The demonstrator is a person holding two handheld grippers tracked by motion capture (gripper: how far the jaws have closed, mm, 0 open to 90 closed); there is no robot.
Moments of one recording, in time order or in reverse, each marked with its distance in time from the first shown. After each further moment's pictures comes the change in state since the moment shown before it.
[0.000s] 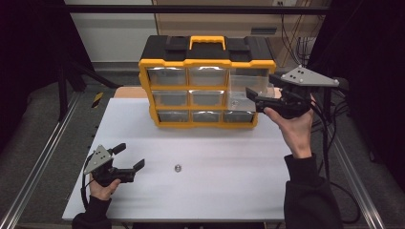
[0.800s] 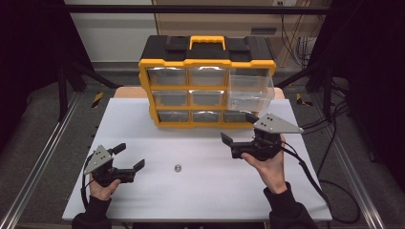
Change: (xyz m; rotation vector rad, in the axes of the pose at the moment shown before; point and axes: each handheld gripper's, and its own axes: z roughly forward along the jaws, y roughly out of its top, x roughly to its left) left arm -0.001 0.000 0.000 0.000 -0.001 0.003; right arm 0.067 -0.082 0.009 0.031 0.155 0.041
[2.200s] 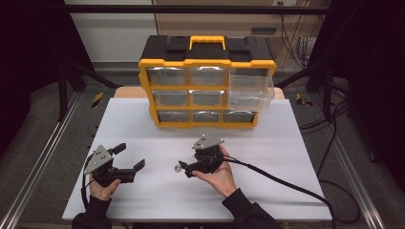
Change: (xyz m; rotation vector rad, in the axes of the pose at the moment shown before) left arm -0.001 0.000 0.000 -0.004 0.001 -0.001; right arm 0.068 -0.084 0.128 0.320 0.154 -0.058
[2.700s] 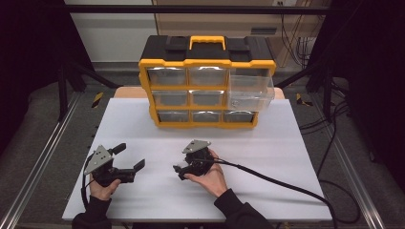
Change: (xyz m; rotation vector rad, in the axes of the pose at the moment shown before) left arm 0.000 0.000 0.000 0.001 0.001 -0.001; right arm 0.010 -0.011 0.037 0.086 0.039 -0.022
